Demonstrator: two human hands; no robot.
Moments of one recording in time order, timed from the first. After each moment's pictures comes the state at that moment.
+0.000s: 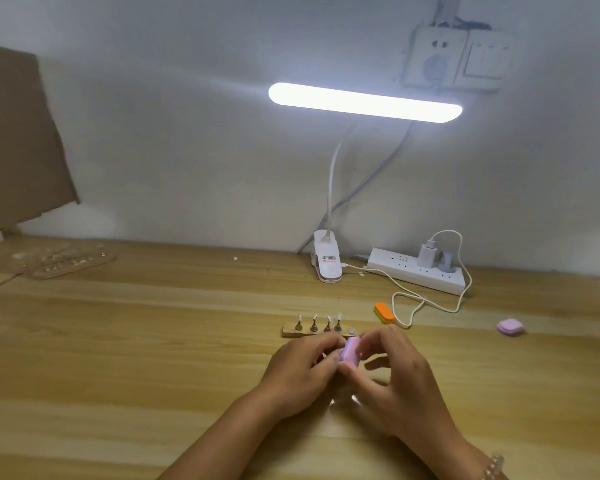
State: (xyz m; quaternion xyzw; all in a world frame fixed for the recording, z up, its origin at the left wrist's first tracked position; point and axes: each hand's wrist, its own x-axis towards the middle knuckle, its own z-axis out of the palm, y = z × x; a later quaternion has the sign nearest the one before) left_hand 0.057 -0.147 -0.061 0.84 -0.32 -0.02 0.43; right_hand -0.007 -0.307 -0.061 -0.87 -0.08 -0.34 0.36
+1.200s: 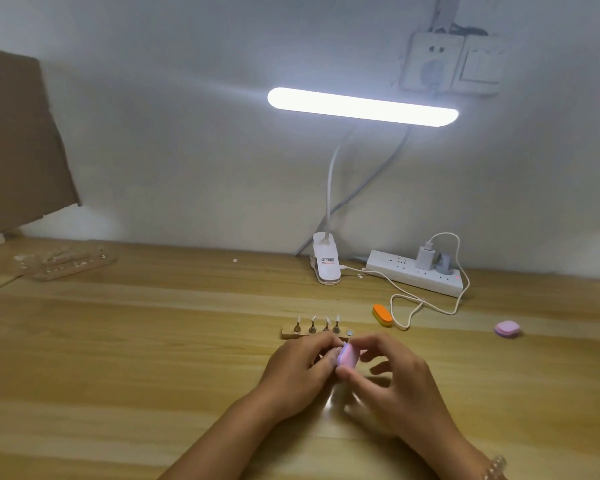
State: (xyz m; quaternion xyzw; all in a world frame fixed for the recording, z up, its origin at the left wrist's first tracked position) left_hand 0.054 -0.146 -0.059 0.84 -0.31 -0.01 0.45; right_hand -0.009 -0.313 -0.063 -0.89 -0.06 -0.27 0.38
